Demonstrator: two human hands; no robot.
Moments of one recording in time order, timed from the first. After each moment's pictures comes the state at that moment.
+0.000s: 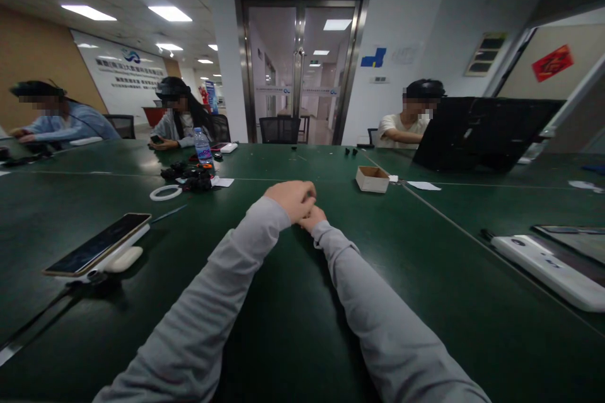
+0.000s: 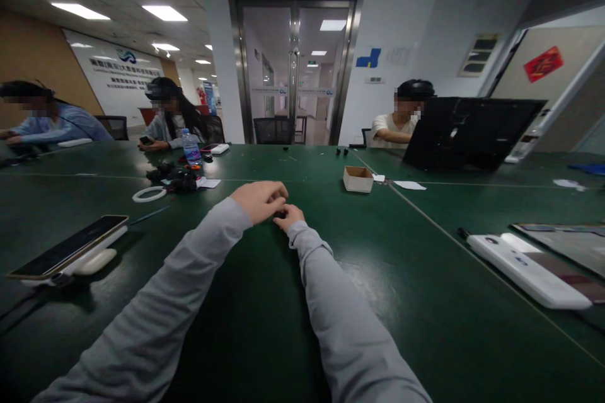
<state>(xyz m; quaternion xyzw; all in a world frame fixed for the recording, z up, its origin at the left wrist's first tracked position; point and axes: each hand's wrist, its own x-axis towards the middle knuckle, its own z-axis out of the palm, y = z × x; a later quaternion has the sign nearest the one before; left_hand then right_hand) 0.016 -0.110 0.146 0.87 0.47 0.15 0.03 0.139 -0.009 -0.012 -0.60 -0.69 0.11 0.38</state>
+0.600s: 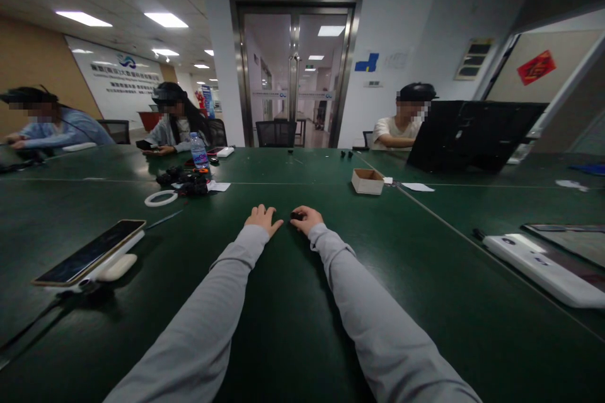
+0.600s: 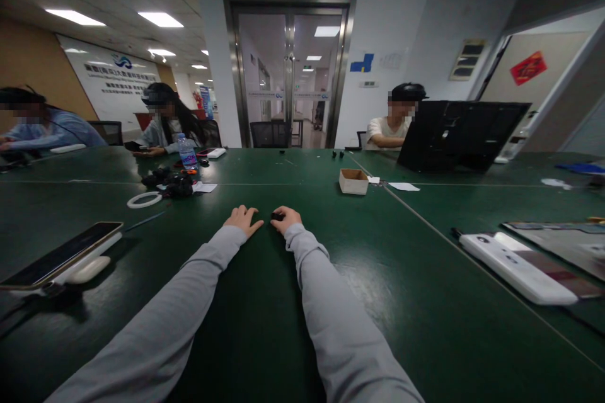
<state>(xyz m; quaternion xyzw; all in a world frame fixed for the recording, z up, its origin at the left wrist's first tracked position) -0.028 -0.026 0.011 0.75 0.65 0.12 0.01 0.140 -0.012 -0.009 -0.57 -0.67 0.26 0.40</state>
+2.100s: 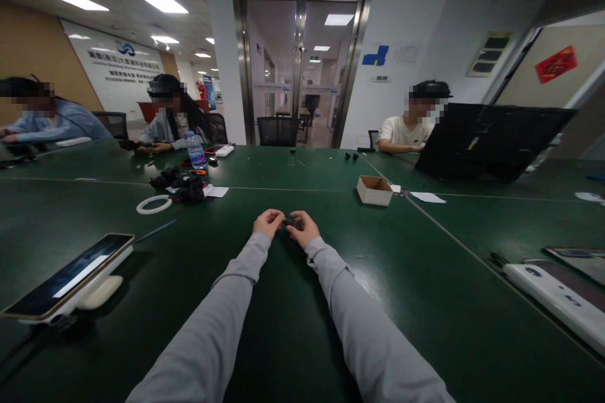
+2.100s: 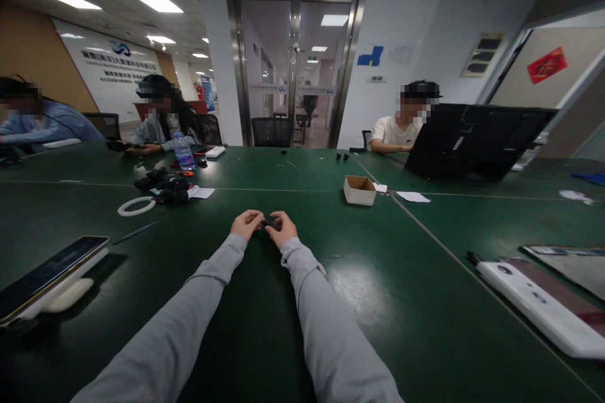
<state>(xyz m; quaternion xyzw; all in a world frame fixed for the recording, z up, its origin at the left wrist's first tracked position) -0.007 0.034 -0.018 0.50 0.47 0.58 0.44 0.126 0.017 -0.021 -0.49 -0.62 0.35 0.50</state>
